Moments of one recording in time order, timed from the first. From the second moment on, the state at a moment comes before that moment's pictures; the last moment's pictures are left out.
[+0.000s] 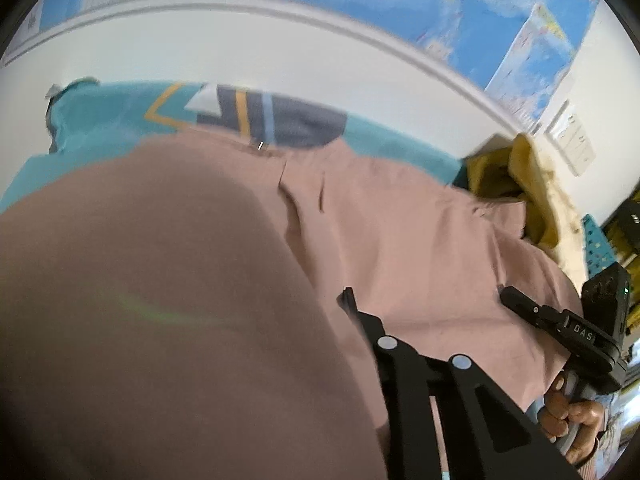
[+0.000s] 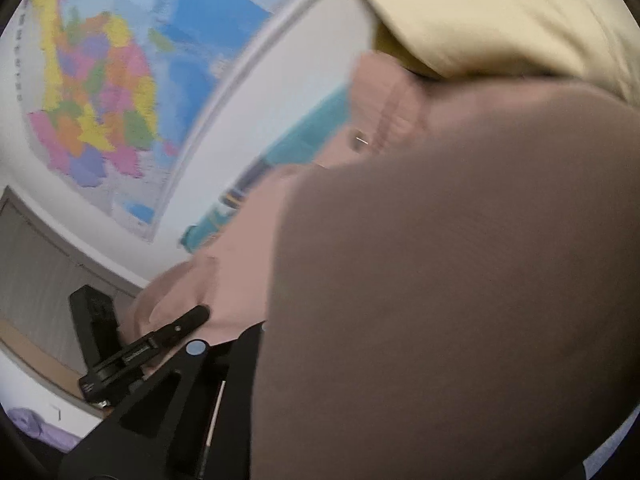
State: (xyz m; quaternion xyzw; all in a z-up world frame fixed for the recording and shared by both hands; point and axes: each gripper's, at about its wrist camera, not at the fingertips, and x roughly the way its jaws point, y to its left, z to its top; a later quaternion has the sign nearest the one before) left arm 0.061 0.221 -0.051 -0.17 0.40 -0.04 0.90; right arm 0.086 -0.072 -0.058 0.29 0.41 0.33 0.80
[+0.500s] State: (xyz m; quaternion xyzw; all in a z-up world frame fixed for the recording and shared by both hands) left arm 0.048 0.397 0.094 -0.16 0.24 0.10 0.95; right arm 0.117 0.120 0.105 0.22 0.26 0.50 0.80
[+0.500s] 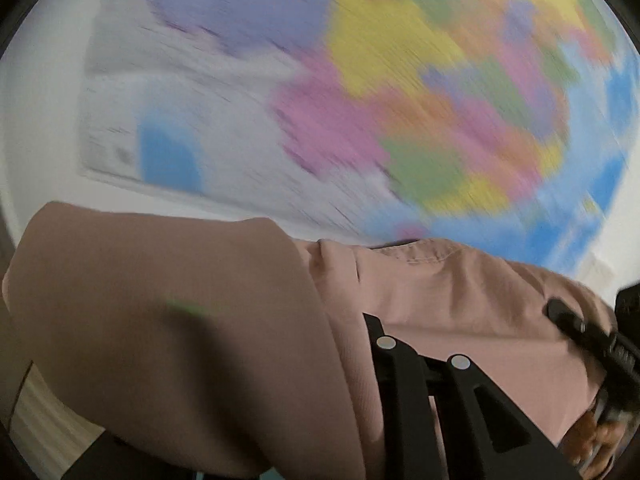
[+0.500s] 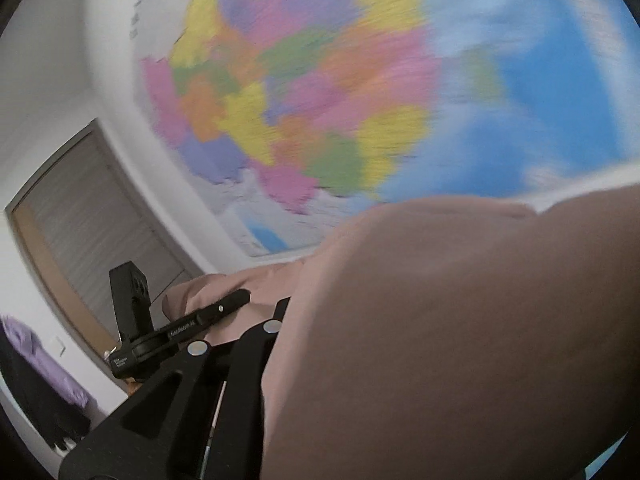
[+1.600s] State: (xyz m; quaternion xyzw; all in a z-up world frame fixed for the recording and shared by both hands) left arm 0.029 0.543 -0.072 -0.19 0.37 0.27 0.87; right arm 0.097 0.176 -0.048 0.10 0.47 0.51 0.71
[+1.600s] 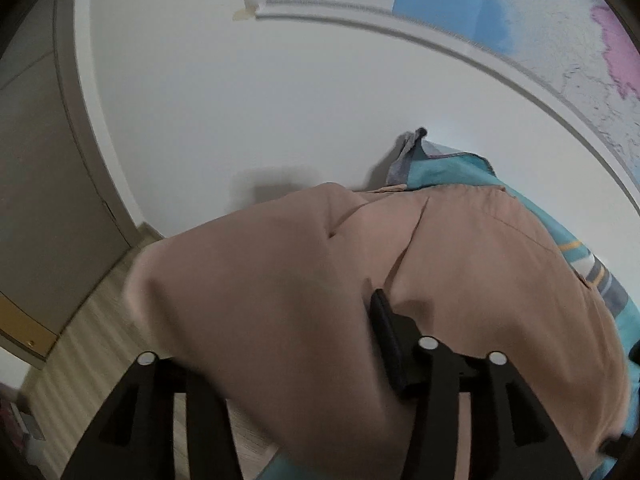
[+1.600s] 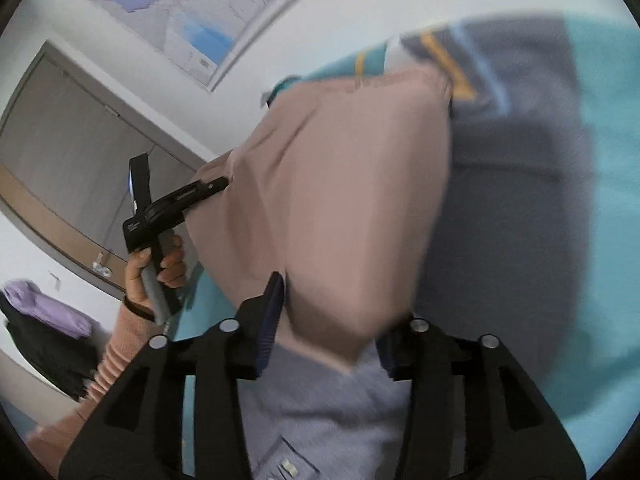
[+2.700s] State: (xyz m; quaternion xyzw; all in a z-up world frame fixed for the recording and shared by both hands) left arm -0.003 0.375 -0.059 -0.06 0.35 0.17 0.92; right arm 0.092 0.213 -0.014 -0.04 0.38 0.49 0.78
